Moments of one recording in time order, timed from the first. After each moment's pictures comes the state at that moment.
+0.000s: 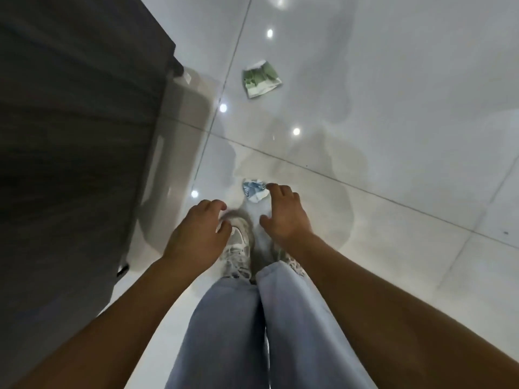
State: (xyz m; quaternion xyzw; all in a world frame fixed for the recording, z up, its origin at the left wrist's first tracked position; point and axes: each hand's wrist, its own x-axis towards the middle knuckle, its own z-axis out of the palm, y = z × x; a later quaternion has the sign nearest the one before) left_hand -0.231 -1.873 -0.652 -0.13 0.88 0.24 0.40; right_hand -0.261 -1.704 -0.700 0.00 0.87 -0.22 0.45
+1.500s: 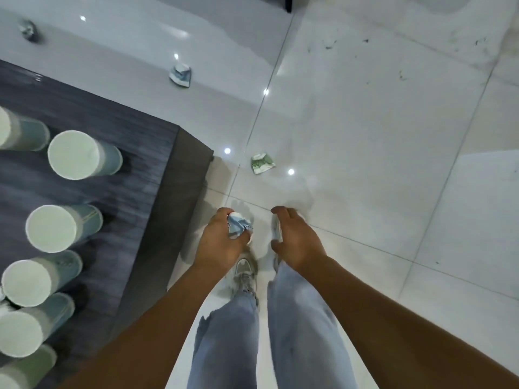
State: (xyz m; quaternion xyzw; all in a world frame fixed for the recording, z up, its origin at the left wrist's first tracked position) left_hand -0.351 -1.879 -0.448 -0.24 0.83 0.34 0.36; right_hand -0.367 -1.714 -0.461 -0.05 0.88 -0.24 0.40
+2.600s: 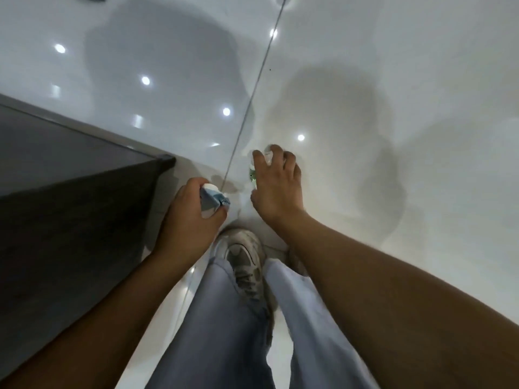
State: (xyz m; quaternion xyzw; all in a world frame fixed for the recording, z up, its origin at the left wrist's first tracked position) left_hand -0.449 -1.916 -0.785 -0.27 0.84 0.35 0.30; right_hand -0.498 -1.770 -0.844 -0.08 0.94 -0.11 0.32
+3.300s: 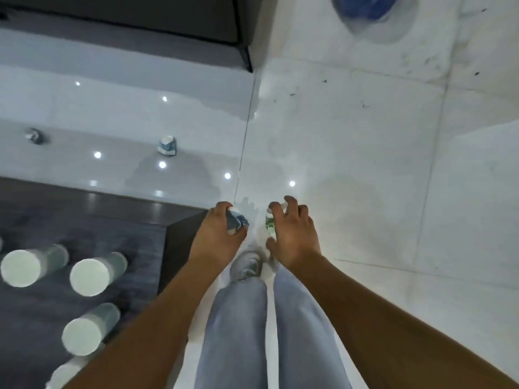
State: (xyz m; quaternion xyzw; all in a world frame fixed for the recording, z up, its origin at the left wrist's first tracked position) left_hand -0.515 -1.861 -0.387 -0.15 0.88 0.34 0.31; right_hand -0.503 -1.699 -0.404 -0.02 0.93 -0.16 0.32
